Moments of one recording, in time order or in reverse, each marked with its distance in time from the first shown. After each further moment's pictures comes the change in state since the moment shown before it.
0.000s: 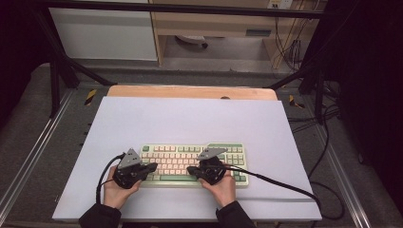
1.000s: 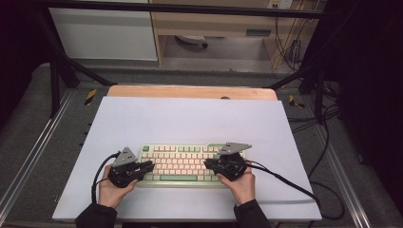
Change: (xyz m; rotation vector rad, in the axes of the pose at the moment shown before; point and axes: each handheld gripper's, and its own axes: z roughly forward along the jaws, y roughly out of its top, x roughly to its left) left arm 0.009 0.001 -0.011 0.008 0.003 -0.016; right arm -0.023 -0.003 -0.058 -0.051 -0.081 0.018
